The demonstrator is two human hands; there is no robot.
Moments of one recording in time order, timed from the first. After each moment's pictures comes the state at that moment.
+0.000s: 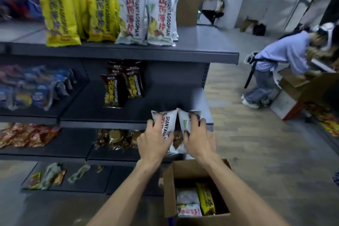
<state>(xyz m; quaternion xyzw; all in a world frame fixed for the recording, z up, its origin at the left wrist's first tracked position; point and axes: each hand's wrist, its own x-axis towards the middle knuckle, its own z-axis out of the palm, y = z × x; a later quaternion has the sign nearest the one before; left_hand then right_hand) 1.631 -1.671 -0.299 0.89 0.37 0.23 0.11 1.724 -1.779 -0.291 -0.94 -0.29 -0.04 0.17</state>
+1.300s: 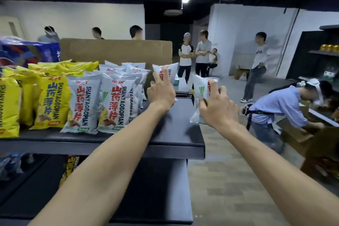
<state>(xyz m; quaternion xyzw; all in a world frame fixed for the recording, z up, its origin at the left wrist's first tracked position) 1.972 -1.580 -0.040 0.87 0.33 0.38 0.03 2.005 -1.756 -0.047 -0.88 -0.30 -0.26 0.27</state>
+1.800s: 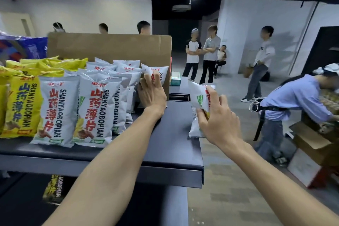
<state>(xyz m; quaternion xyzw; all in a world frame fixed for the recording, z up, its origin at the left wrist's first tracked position) 2.039 -1.515 -0.081 0.81 0.38 0.45 -0.06 2.054 -1.738 -0.080 -0.85 -0.36 -0.25 0.31</state>
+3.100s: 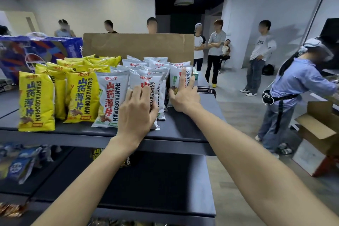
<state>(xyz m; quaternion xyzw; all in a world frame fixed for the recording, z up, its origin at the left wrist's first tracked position) 1.800 -1.543 -0.068 0.86 0.23 0.45 -0.09 1.992 -1.575 -0.072 -0.89 -0.35 -0.12 0.26</state>
